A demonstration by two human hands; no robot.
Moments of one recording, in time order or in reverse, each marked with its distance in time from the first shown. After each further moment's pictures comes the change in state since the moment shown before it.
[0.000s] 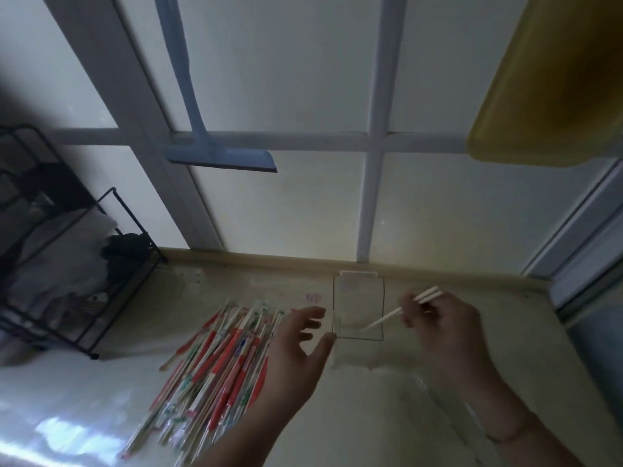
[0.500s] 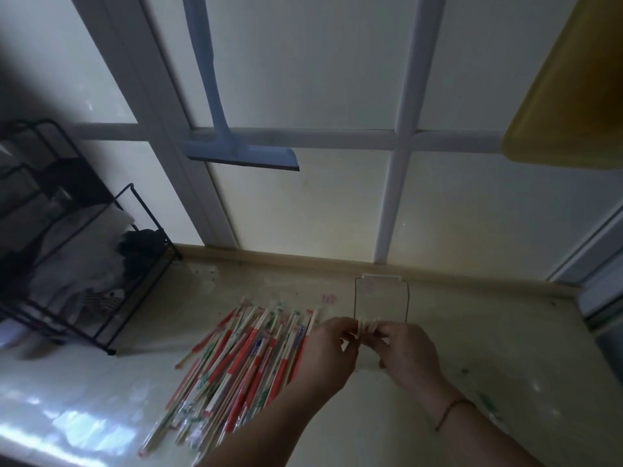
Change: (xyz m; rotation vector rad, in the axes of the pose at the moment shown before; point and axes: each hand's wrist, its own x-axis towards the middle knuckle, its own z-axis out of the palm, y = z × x) left_hand 0.029 -0.028 0.025 0.198 -0.194 0.081; right_hand -0.009 0.022 0.084 -0.380 -0.390 0.153
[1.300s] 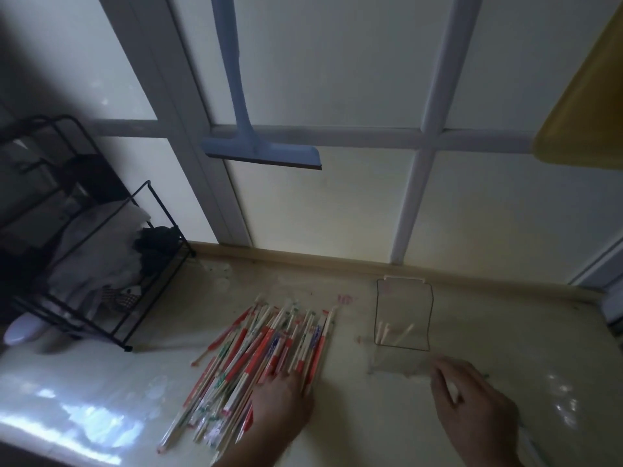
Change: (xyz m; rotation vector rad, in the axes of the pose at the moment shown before) left_hand -0.063 -0.096 -0.035 0.814 -0.329 -0.410; right_hand -0.059 0.045 0.011 -0.208 0.727 -0.280
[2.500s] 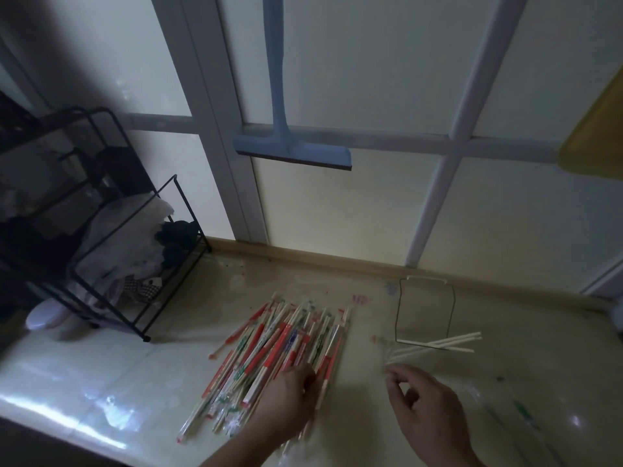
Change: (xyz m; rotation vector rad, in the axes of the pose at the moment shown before) left_hand -0.017 -0.040 -0.012 -0.496 0.082 0.218; right_hand -0.014 -0.079 0.015 0.335 -0.377 0.174
